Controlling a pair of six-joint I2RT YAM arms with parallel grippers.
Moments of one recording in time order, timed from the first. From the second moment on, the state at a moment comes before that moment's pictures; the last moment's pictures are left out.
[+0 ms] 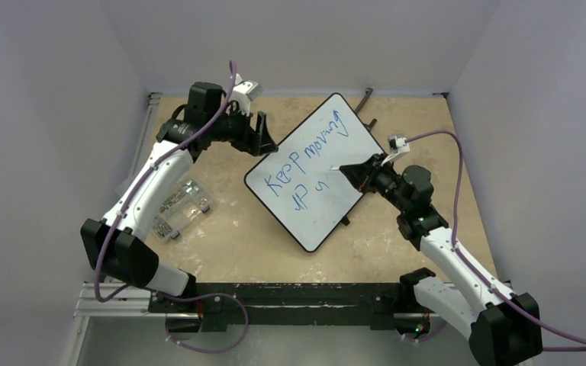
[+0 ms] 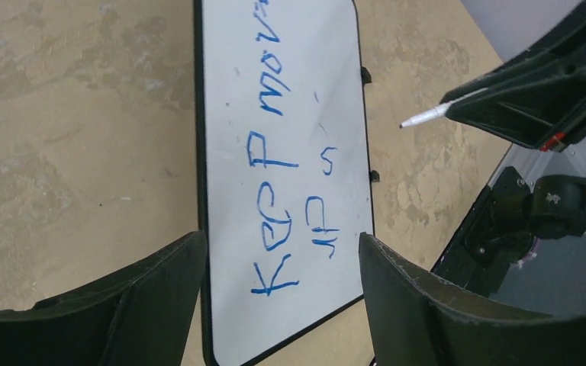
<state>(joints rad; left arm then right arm) -0.38 1.44 1.51 -0.67 0.56 -0.04 0.34 0.89 0.54 0.28 -0.32 0.55</state>
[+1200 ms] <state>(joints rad) -0.29 1.89 1.56 -0.48 0.90 -0.26 0.34 0.87 0.48 0.35 -0.28 0.51</state>
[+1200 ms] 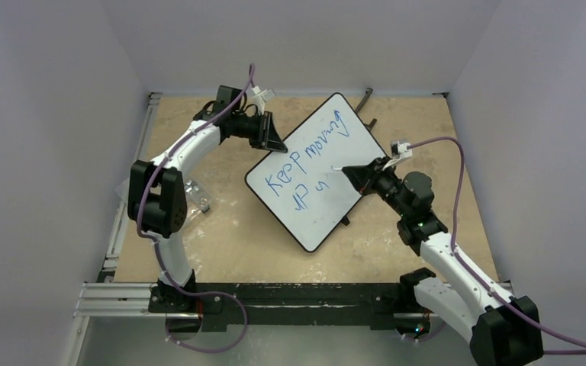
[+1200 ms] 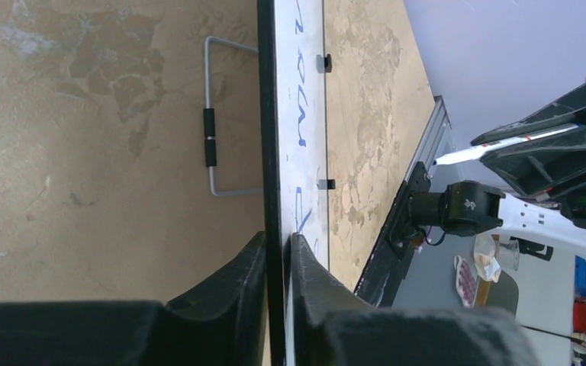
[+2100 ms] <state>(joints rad) -0.31 1.96 1.78 -0.69 0.91 -0.18 0.34 1.04 0.26 0.77 -0.08 0.46</state>
